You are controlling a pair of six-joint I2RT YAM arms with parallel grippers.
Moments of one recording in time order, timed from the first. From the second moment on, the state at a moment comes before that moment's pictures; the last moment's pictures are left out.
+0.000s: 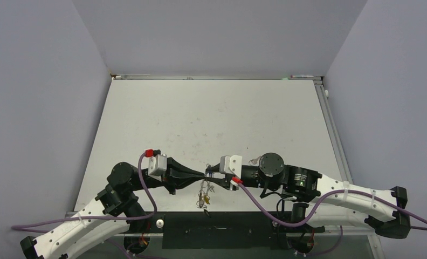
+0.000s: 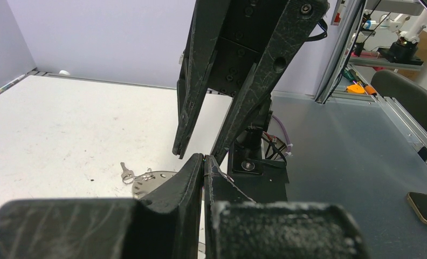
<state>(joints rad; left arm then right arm) -0.90 0.48 0.49 0.21 0.55 -0.23 1.28 0.90 0.88 -0.12 -0.15 -0.28</state>
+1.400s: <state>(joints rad) -0.90 0.39 0.59 -0.04 0.50 -0.09 1.28 1.06 1.02 -0.36 -0.18 -0.29</state>
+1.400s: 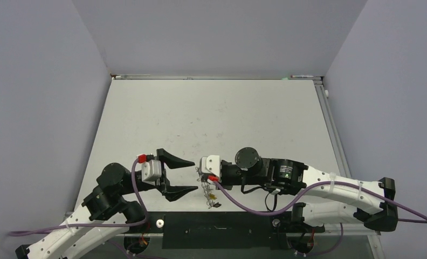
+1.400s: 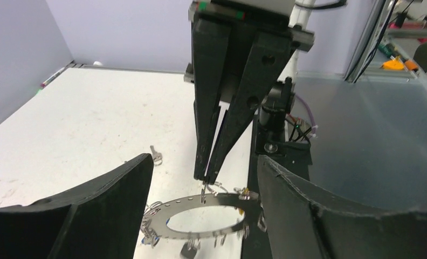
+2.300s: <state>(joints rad) -0.90 0.47 0.61 -0.28 0.51 0.09 1.34 1.18 1.21 -0.58 -0.10 -0.38</state>
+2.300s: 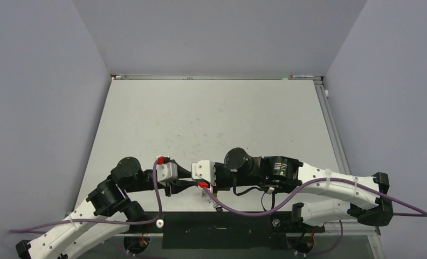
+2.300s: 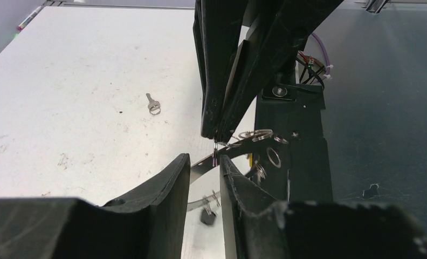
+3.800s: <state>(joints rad) -0.90 0.28 0.44 0.08 0.50 -0.18 1.32 0.89 0.93 -0.14 -0.12 -0.28</state>
